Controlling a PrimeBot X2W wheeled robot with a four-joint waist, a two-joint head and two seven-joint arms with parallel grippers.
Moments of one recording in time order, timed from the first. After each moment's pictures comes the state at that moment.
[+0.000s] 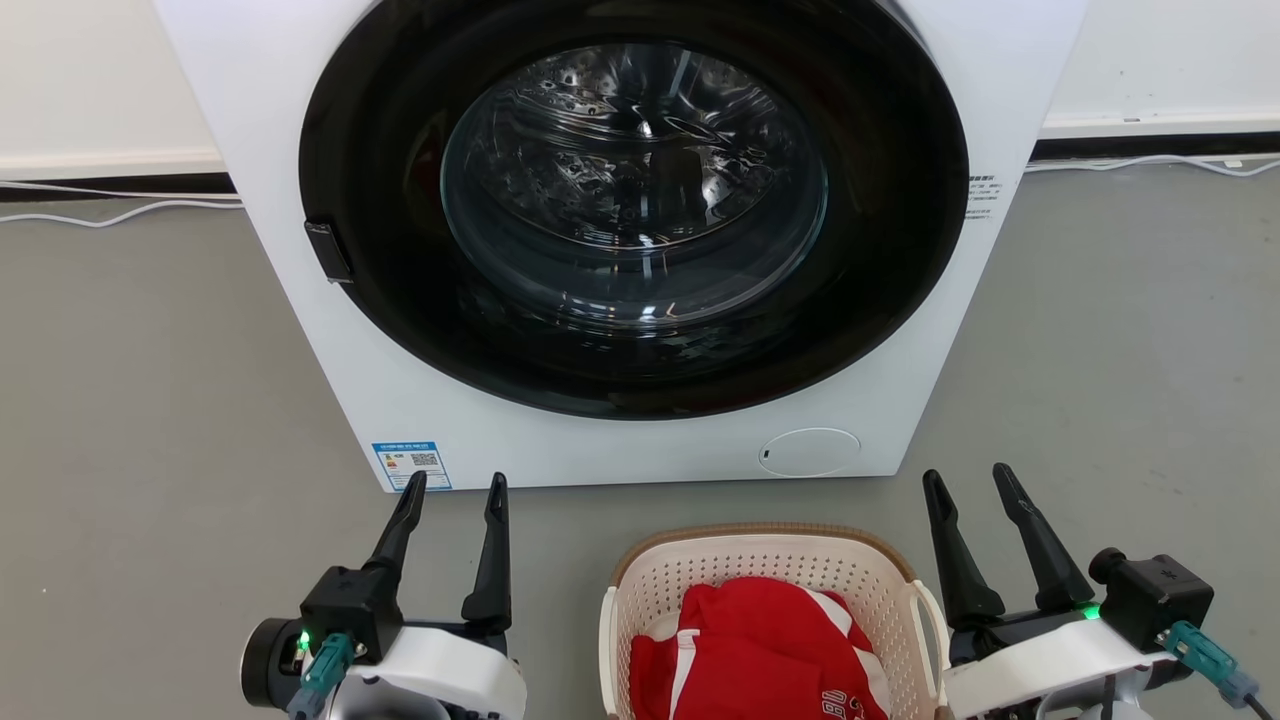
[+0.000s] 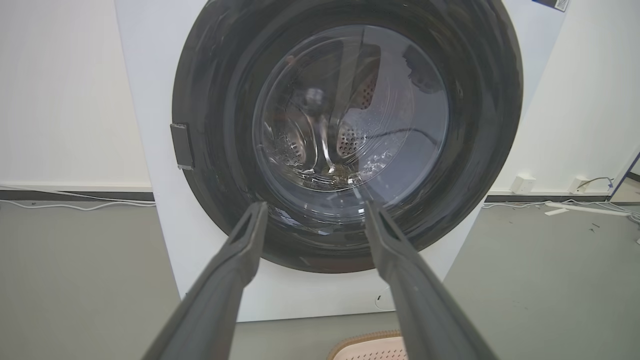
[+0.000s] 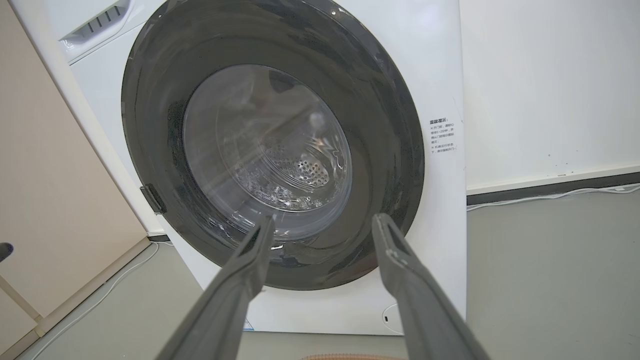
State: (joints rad) left arm -0.04 0.04 -0.20 0.13 -0.21 0.06 -0.25; right arm -0.05 -0.11 0.10 0.20 0.33 0.13 -0.25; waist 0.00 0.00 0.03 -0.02
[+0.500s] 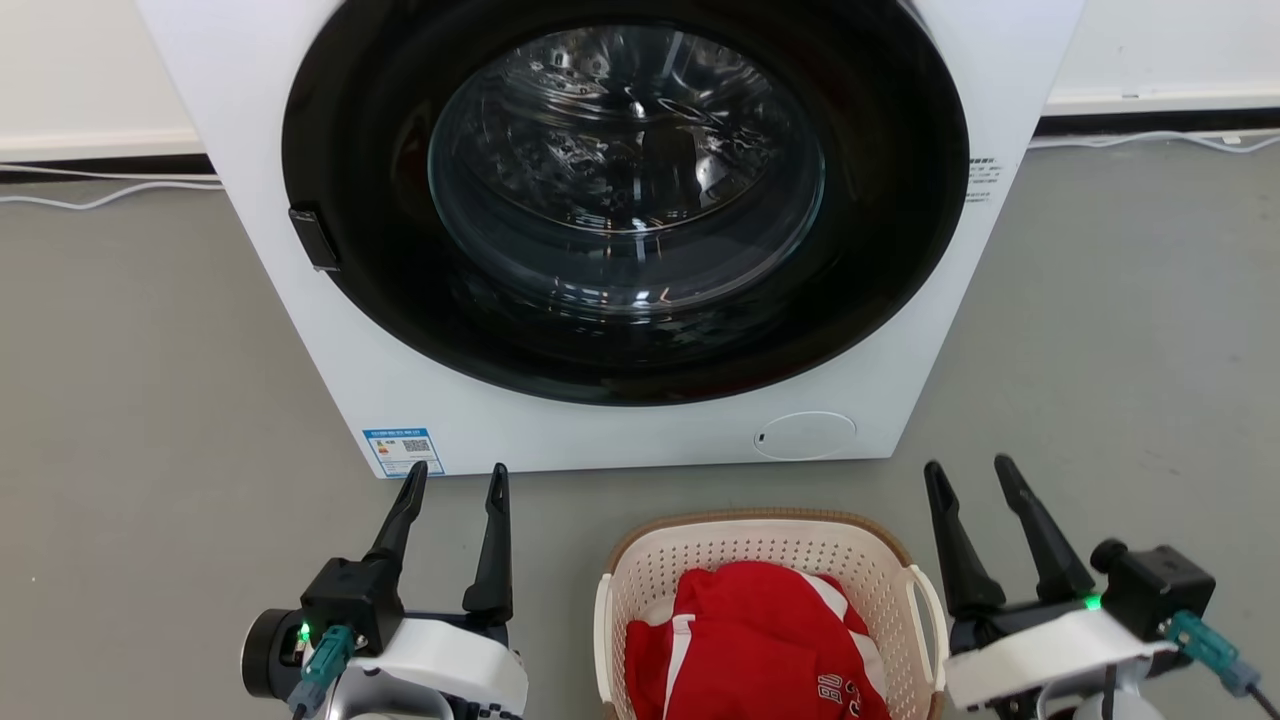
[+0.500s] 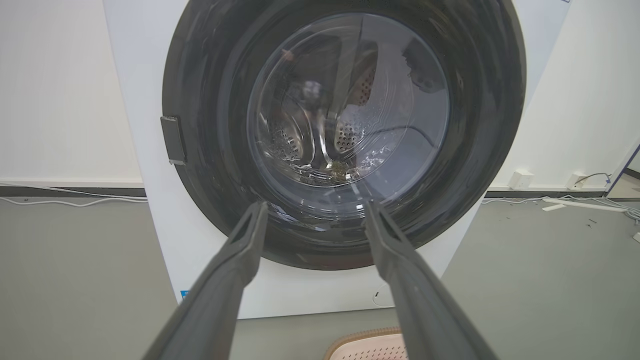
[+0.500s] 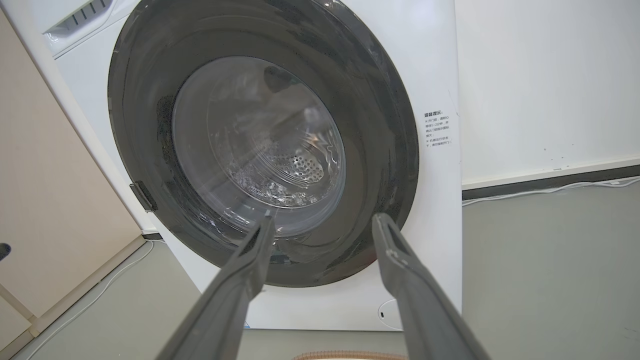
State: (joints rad) left arm -0.05 0.04 -0.20 0.13 -0.22 0.06 -0.25; right arm -0.06 -0.12 0.10 0.21 0.34 0.13 -0.25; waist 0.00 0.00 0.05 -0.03
